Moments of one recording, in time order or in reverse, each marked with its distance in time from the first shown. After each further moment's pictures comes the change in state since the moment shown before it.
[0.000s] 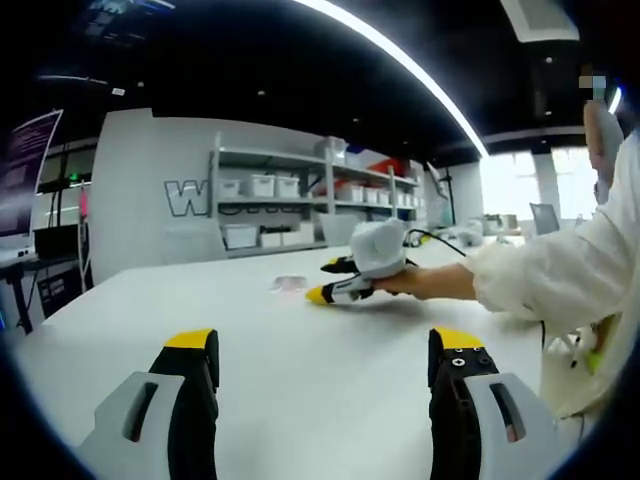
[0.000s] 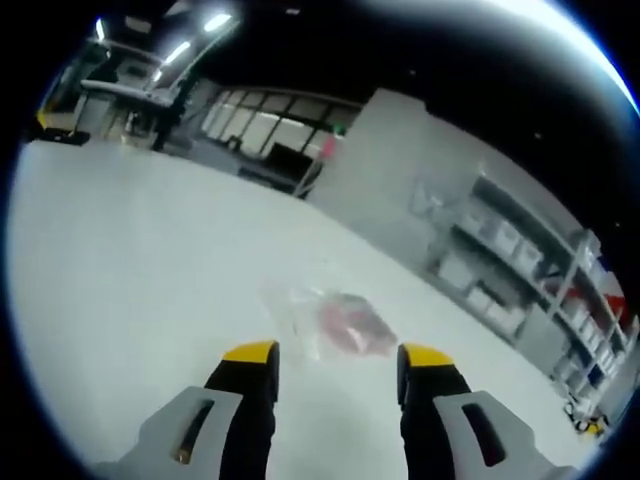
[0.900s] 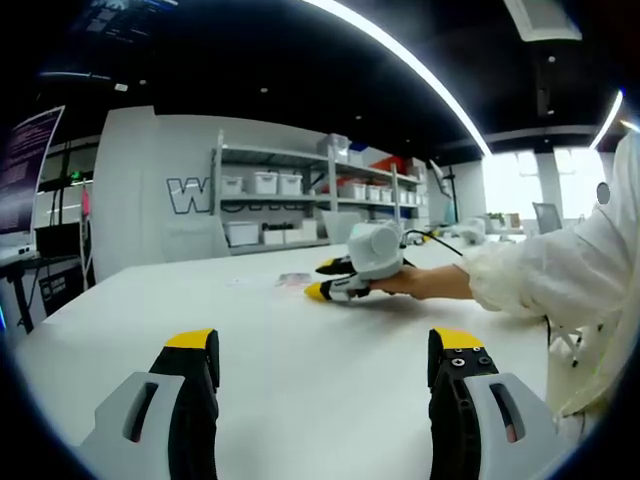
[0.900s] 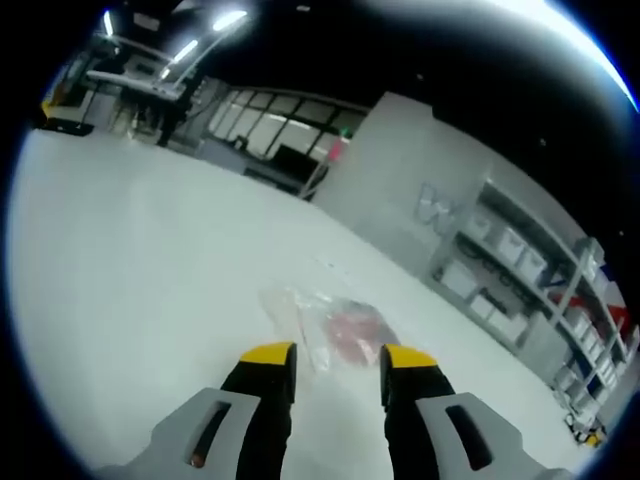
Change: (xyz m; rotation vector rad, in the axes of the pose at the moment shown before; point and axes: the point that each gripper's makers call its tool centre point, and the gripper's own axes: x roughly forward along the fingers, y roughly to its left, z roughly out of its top) left arm 0.001 0.007 -0.003 -0.004 0.010 0.010; right arm 0.011 0.005 0.004 -0.040 -0.021 0.007
